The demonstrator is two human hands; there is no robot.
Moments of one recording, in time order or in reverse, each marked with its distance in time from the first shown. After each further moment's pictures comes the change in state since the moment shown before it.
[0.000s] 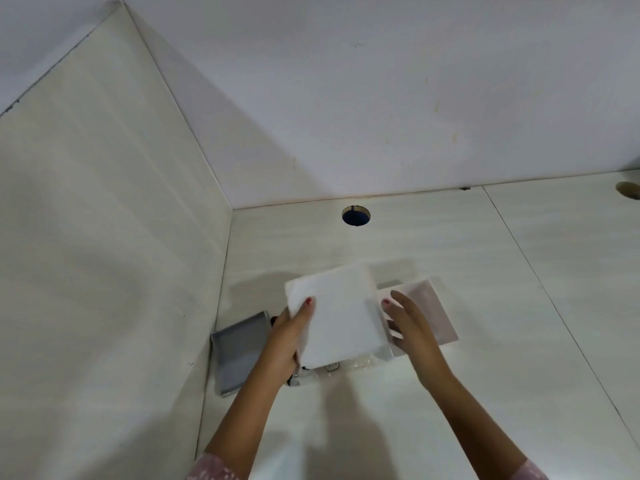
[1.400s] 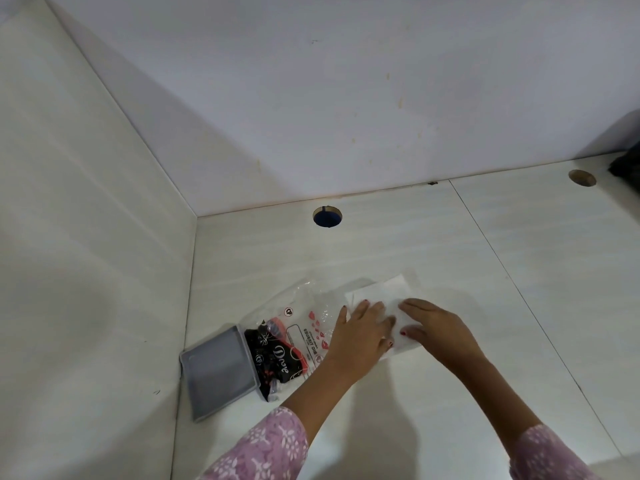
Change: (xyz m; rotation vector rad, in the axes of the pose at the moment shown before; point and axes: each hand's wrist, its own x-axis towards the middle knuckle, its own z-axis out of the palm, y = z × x) left_hand 0.045 -0.058 0.097 1.703 -0.438 0.570; right_hand 0.040 0.013 -0.091 -1.230 0.000 -0.313
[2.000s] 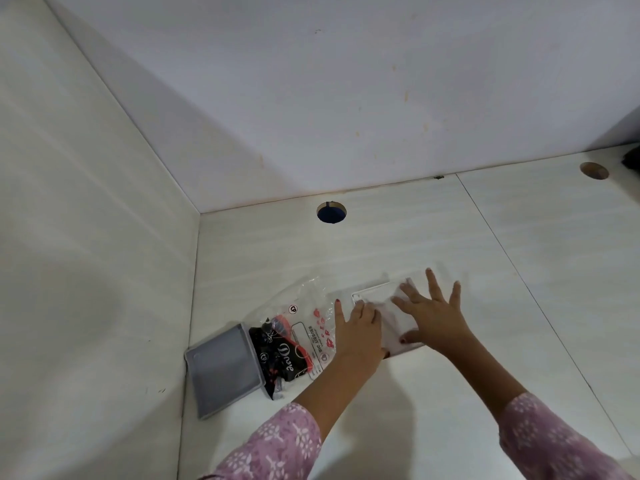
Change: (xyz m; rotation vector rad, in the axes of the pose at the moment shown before) left_hand 0.008 0.004 0.003 0.284 -0.178 -0.221; right_hand 0.025 -0.006 0.001 -0.509 -0.175 -0.004
